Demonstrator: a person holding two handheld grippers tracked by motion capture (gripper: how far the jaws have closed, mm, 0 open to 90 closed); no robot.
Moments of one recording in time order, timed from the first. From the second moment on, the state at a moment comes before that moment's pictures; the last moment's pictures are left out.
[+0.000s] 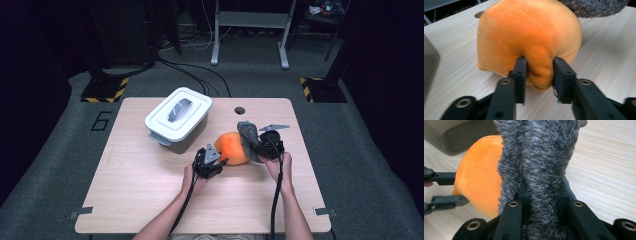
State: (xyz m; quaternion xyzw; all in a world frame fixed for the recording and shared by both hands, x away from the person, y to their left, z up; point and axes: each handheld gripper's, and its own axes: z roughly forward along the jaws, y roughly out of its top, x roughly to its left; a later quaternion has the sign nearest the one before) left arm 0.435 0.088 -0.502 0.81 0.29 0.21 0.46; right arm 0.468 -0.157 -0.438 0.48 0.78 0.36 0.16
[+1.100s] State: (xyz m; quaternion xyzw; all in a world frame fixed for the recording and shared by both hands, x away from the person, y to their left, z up) left arm 0.440 0.094 -0.486 0.78 0.35 0.07 0.51; right arm 0.446 -0.109 -0.416 0.41 0.81 0.38 0.18
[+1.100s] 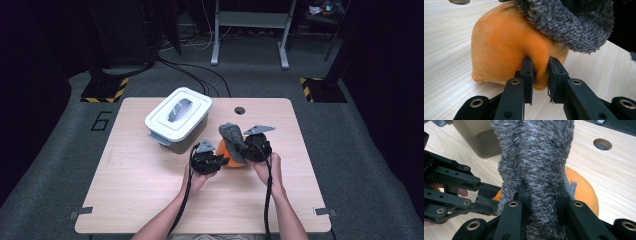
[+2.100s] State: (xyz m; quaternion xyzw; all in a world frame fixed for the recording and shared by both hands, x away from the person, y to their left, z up) left arm 0.445 0.100 -0.492 0.78 0.35 0.08 0.51; right arm 0.466 -0.174 -0.448 0.52 0.76 0.34 0.19
